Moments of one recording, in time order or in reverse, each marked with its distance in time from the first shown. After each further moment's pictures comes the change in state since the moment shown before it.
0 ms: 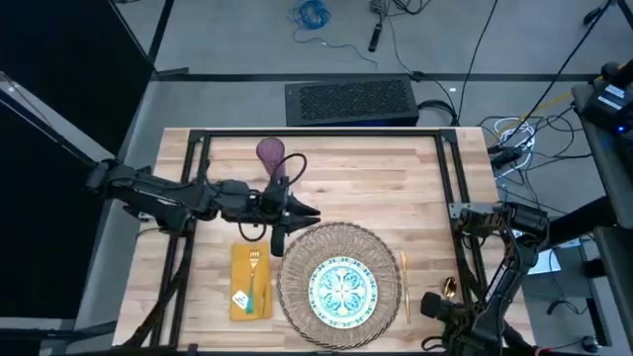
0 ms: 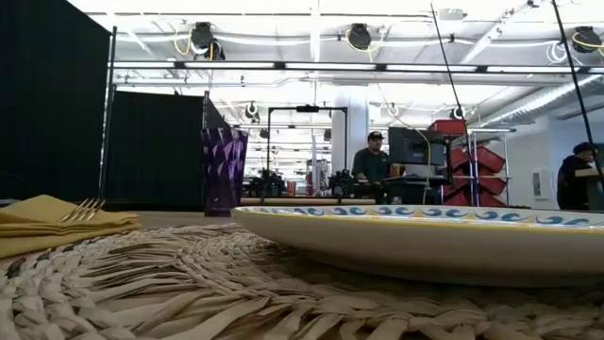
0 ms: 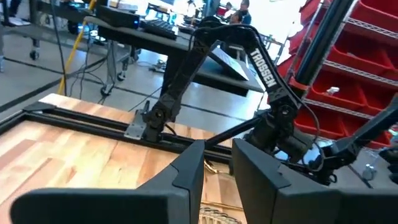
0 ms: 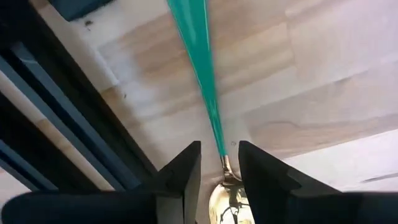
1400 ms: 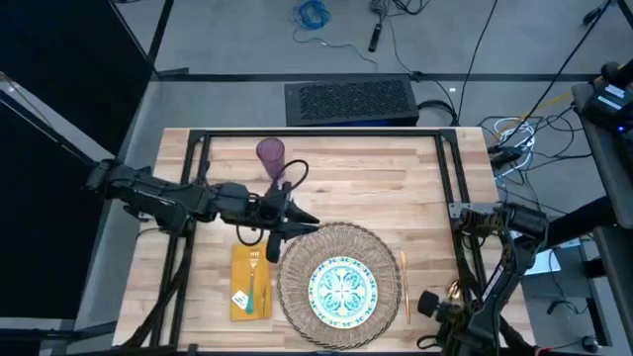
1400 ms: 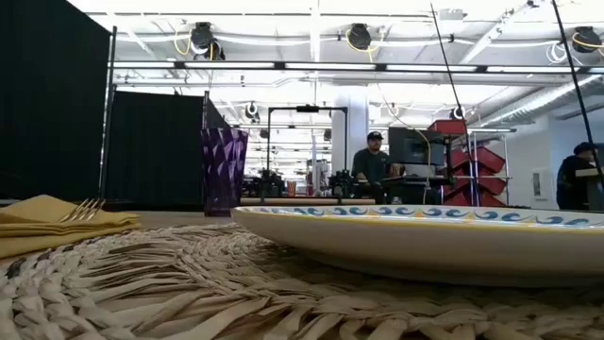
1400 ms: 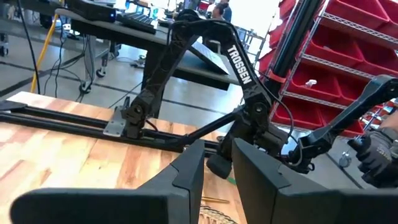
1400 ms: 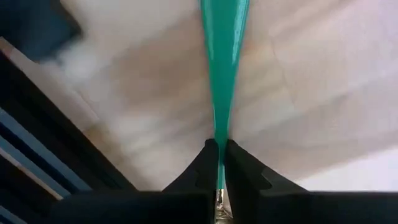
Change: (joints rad) left arm -0.021 0.000 0.000 0.001 0.047 0.000; right arm -0.006 0.022 -0.029 0.000 0.073 0.074
